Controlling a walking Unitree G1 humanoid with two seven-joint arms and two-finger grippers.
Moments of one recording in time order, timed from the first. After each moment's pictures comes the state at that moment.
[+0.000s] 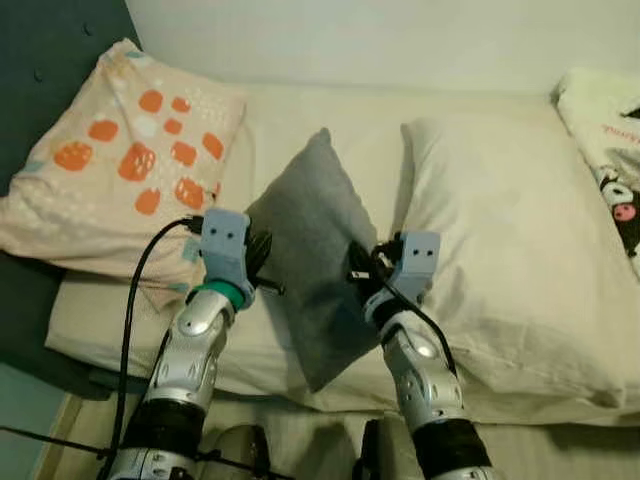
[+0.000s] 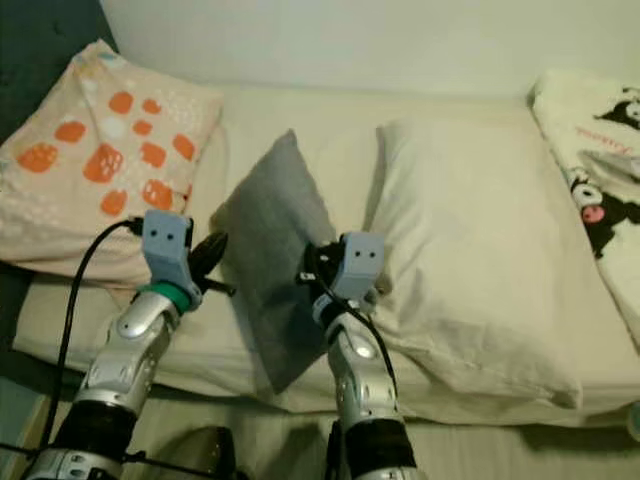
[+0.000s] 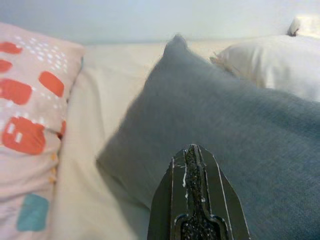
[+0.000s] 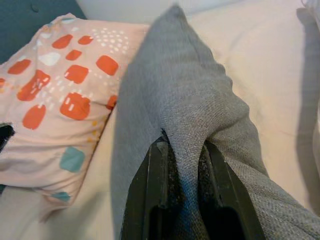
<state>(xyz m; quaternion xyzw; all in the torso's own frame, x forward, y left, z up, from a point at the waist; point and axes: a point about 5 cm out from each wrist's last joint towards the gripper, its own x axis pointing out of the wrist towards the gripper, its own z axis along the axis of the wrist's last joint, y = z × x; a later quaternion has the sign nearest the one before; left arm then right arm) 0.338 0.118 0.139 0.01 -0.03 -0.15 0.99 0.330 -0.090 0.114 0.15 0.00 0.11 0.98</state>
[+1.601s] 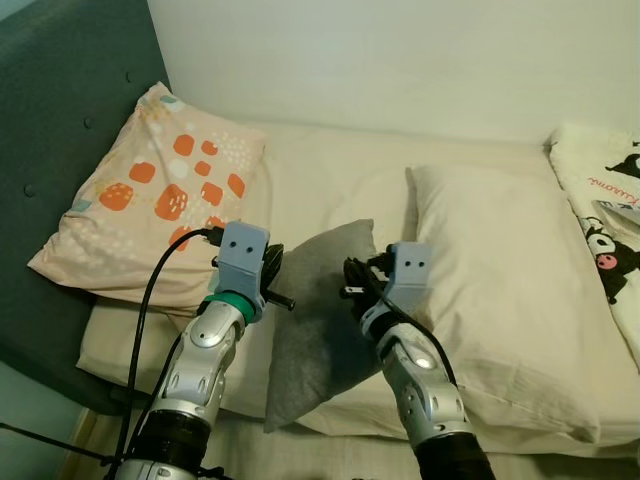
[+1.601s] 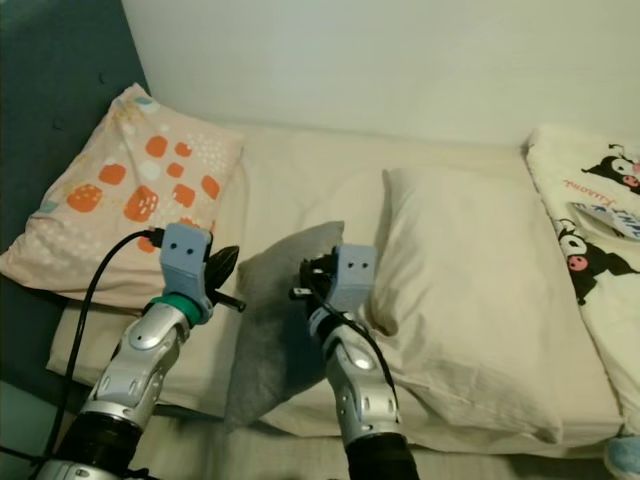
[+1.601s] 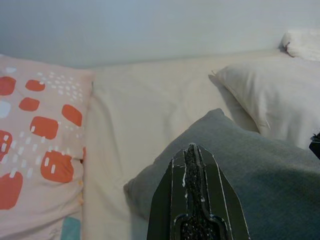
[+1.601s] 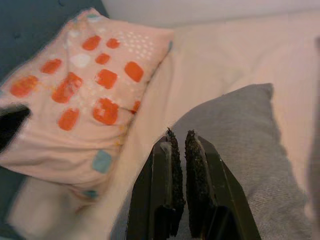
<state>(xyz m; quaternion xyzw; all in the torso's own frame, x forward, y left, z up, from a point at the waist) 0.331 0.107 0.128 0.03 -0.01 -0.15 0.99 0.322 -0.088 0.105 0.10 0.03 0.13 0.99</state>
